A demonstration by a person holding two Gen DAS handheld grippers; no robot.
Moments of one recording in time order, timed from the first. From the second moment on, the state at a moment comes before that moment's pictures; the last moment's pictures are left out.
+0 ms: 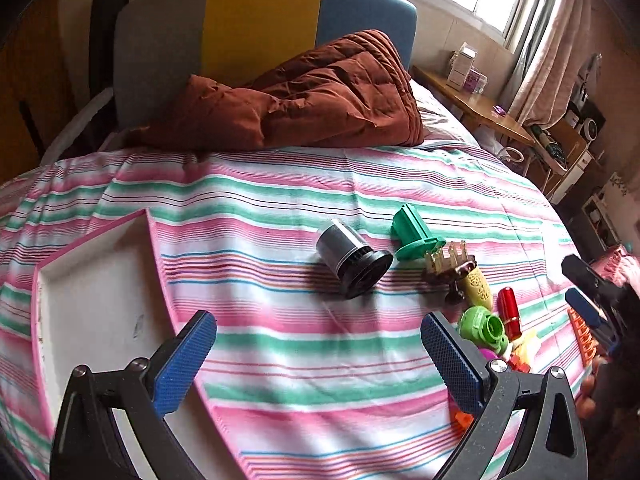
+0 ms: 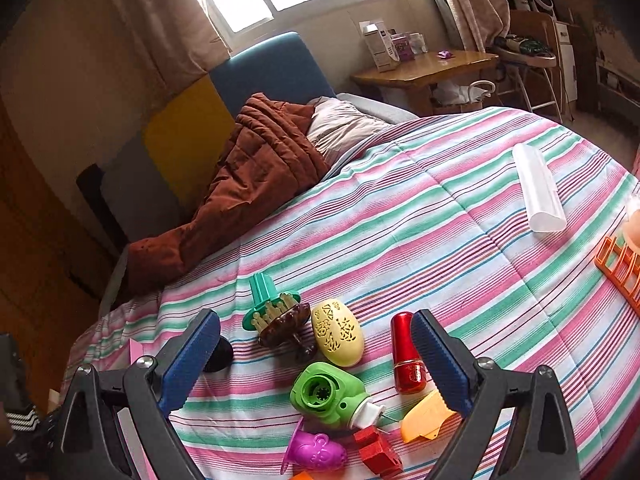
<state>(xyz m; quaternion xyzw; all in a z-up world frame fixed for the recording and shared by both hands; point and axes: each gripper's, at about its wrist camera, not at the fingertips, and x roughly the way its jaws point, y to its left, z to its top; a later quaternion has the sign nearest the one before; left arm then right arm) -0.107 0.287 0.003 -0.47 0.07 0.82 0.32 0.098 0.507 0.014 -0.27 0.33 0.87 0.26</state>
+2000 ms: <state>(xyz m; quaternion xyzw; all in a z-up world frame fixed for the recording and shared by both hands) 0.031 0.252 -0.071 -0.41 0.17 0.80 0.40 0.019 0.485 0.002 -0.41 0.26 0.87 0.13</state>
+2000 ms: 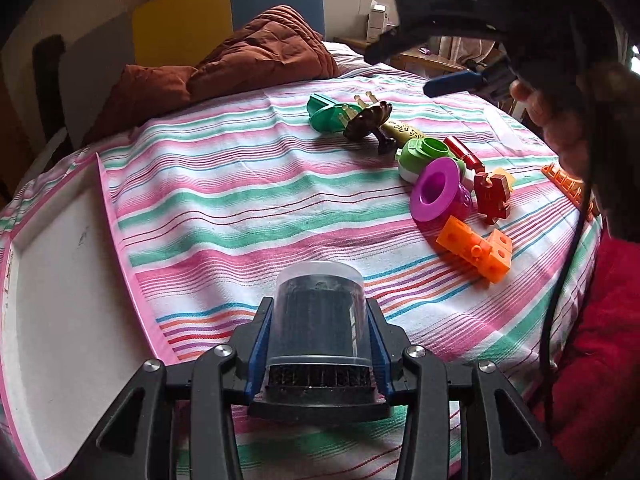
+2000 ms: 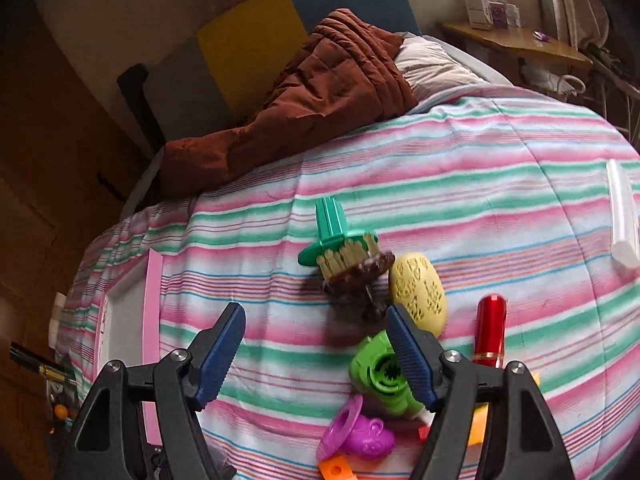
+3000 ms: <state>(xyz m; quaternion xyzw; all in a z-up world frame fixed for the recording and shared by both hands) 0.035 0.222 -0.047 -0.41 0.11 0.80 0.42 -0.005 0.408 -0.048 -0.49 0.19 0.85 0.07</state>
